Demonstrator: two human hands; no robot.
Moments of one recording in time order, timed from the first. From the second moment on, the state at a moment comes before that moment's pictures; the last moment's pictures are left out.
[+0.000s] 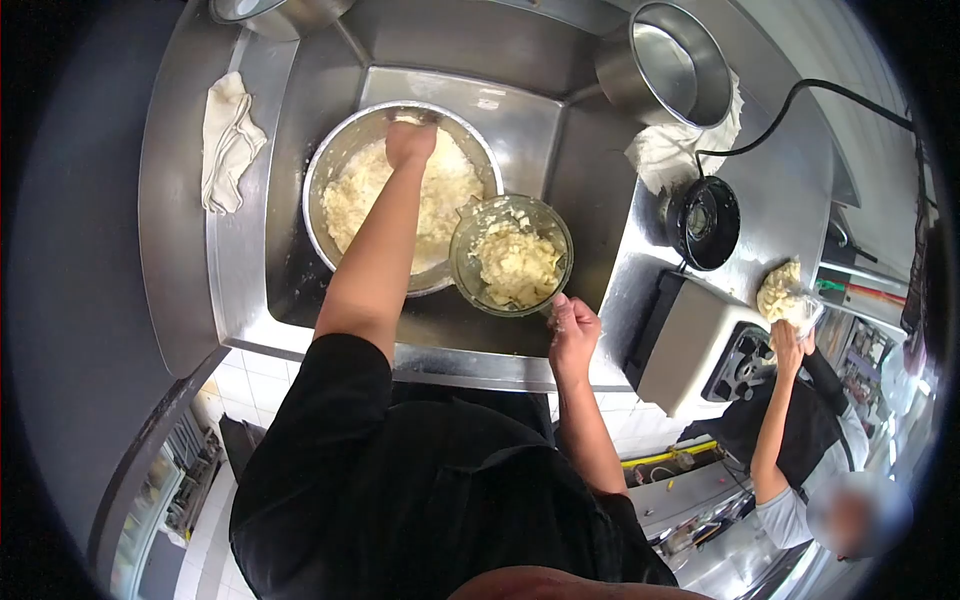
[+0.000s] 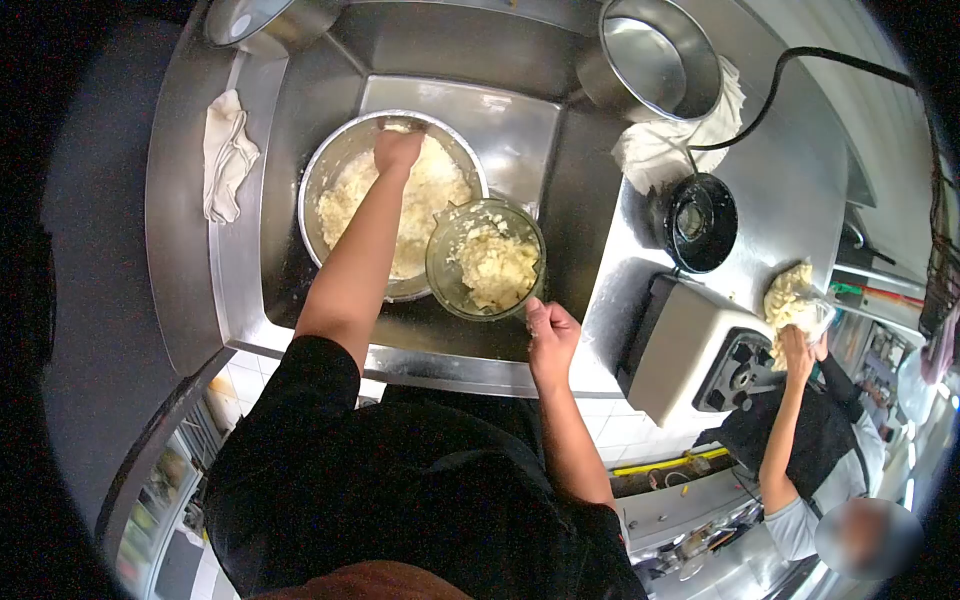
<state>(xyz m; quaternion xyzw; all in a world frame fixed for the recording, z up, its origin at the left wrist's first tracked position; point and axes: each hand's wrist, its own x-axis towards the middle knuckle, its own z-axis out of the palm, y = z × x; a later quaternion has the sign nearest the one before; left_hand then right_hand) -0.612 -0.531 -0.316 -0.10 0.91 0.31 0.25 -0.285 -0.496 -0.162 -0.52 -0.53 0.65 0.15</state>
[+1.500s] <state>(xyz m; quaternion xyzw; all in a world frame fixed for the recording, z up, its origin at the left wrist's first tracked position) -0.564 -0.533 -0.340 0.12 0.94 0.32 -0.02 -0.282 -0.496 -0.167 -0.51 -0.52 0.67 0.14</state>
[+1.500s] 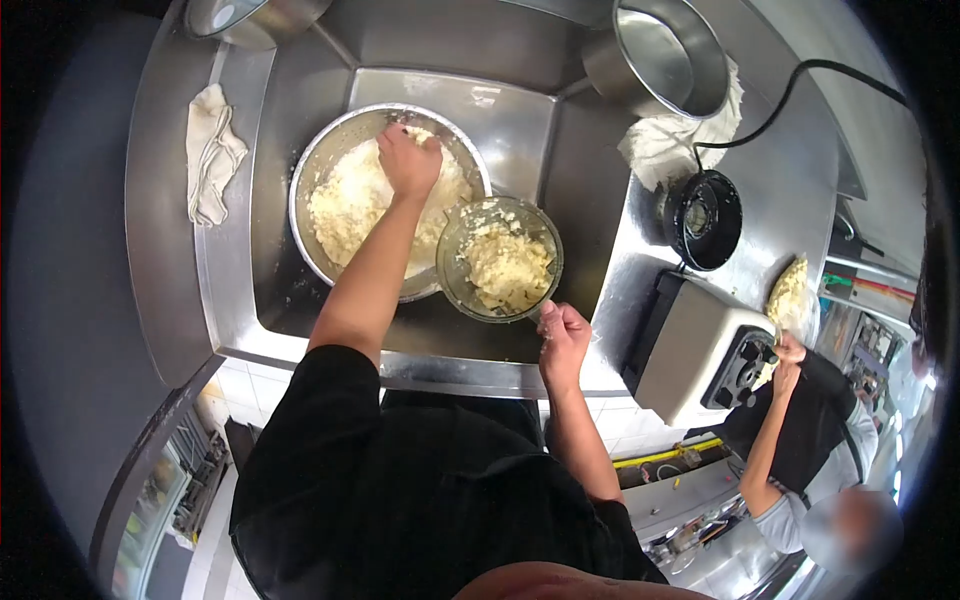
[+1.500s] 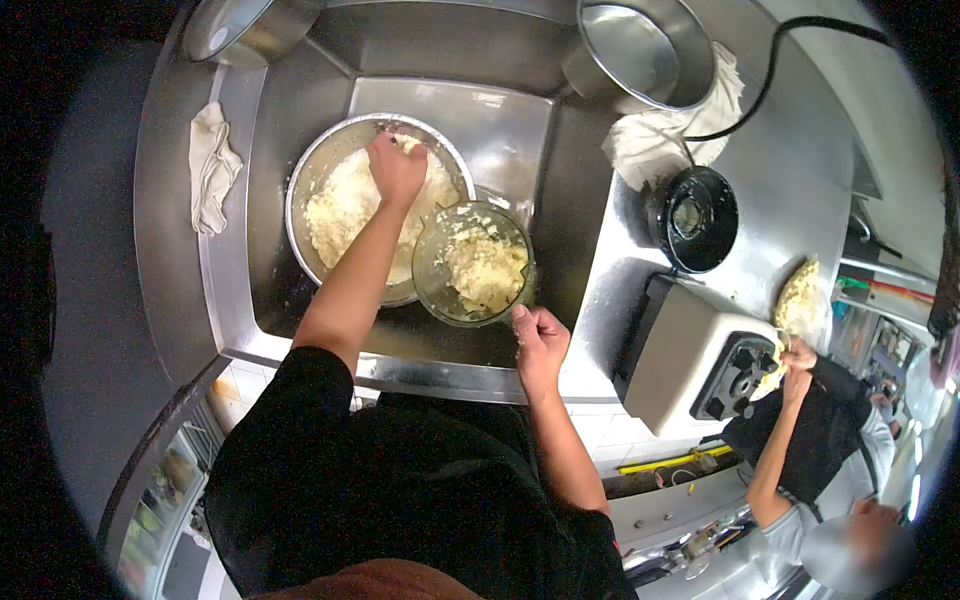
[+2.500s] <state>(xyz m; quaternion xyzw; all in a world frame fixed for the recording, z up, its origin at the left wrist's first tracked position) -0.506 -0.602 -0.172 0.22 0.80 0.53 0.17 -0.283 -0.498 -0.170 -0.49 -0.53 0.68 0.14</state>
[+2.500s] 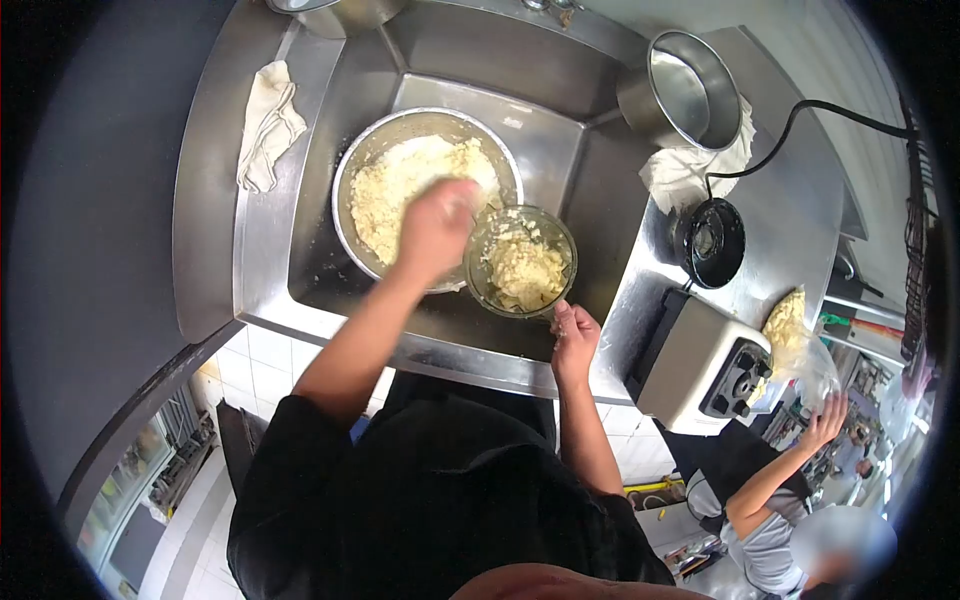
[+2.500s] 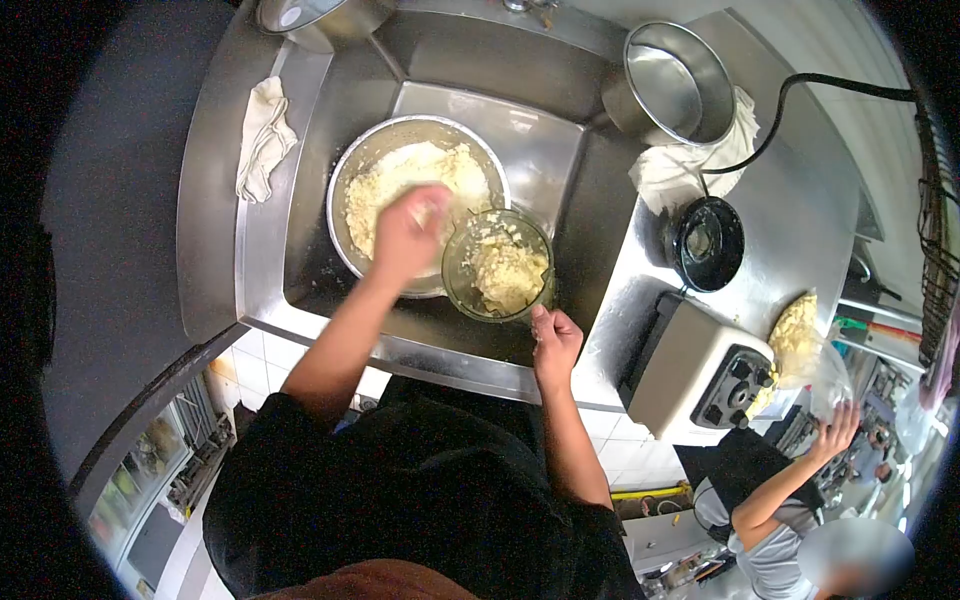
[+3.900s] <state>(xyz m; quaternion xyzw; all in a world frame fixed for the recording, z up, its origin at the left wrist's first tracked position) -0.541 -0.657 -0.171 0.26 0.89 0.34 0.14 -0.270 -0.499 -0.175 -0.48 -0.52 0.70 0.14</state>
